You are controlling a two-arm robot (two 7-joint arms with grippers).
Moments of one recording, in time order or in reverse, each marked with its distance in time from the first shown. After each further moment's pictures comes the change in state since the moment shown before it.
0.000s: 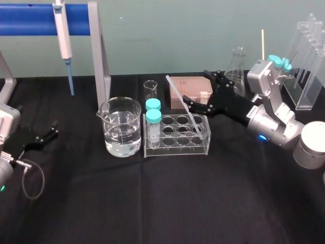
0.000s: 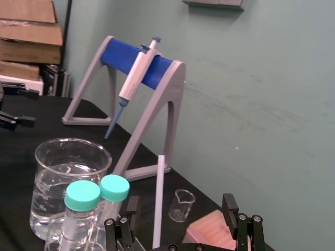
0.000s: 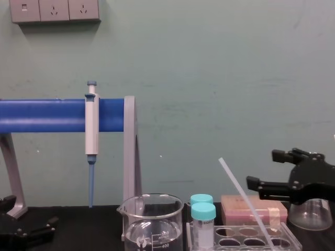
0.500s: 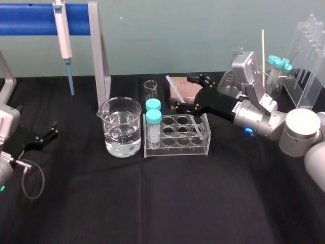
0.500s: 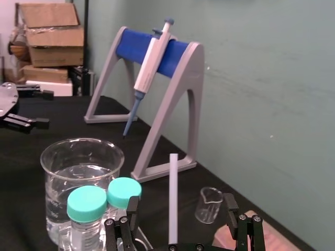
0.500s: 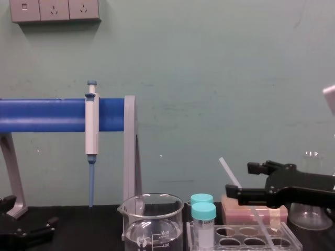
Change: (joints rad) left arm 0.000 0.000 0.000 0.000 0.000 0.000 0.000; right arm 0.139 -0.109 -0.012 0.235 0.040 0.030 0.178
